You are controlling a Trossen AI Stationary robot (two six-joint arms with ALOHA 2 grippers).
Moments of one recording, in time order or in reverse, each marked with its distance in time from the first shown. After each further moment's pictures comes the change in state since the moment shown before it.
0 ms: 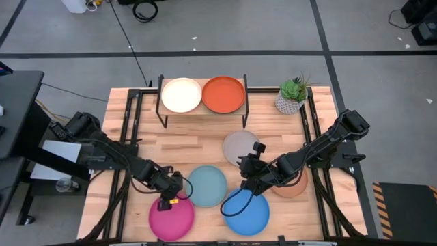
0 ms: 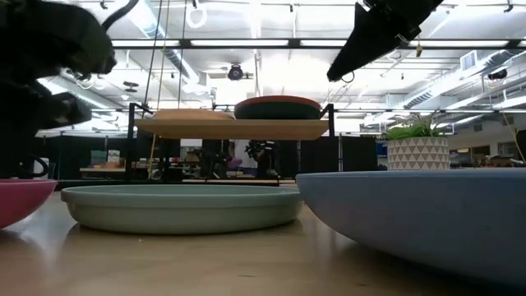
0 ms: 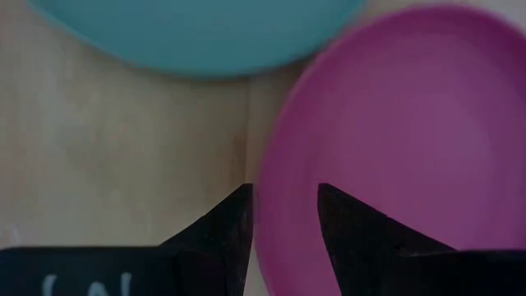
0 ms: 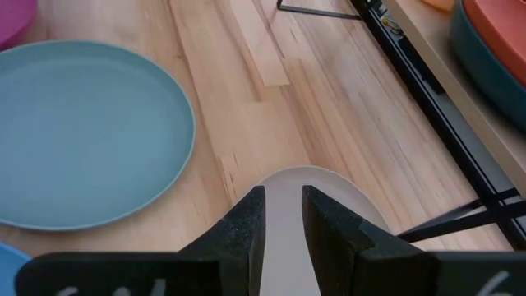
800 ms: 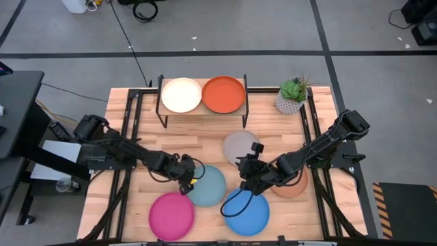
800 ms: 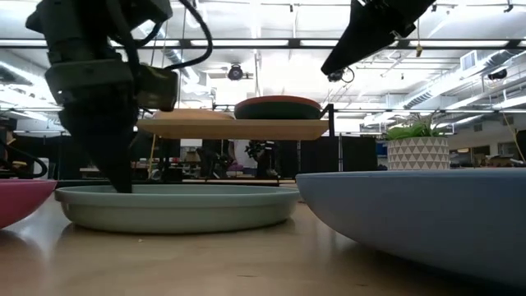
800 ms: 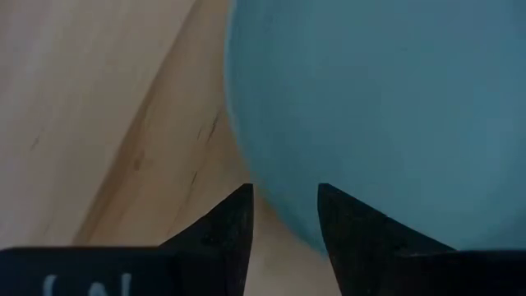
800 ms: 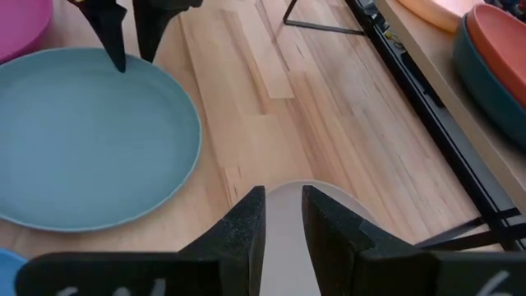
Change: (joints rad) left arm 0.202 0.123 0.007 0.118 -0.157 -0.158; right arm -0.003 0.000 0.000 0.050 0.000 -0.064
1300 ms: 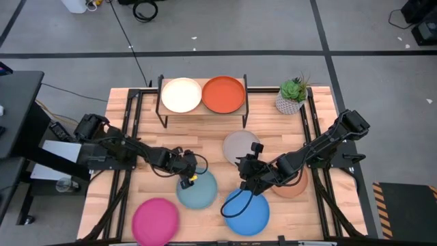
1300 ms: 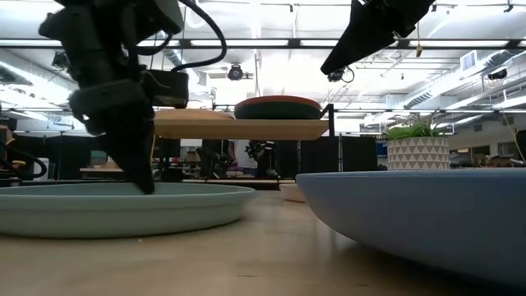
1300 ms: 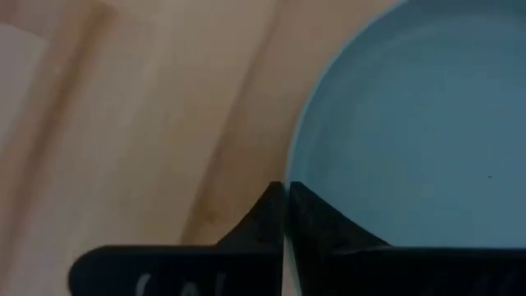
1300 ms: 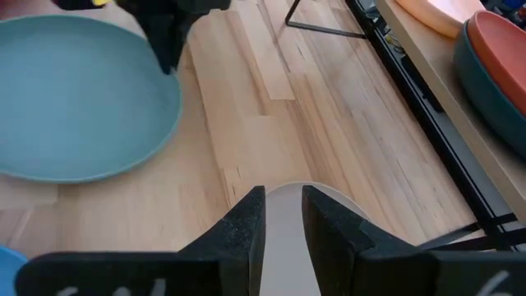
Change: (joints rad) left arm 0.075 0.002 0.000 -0.006 -0.096 0.190; right arm 0.000 0.000 0.000 0.004 0.000 -0.026
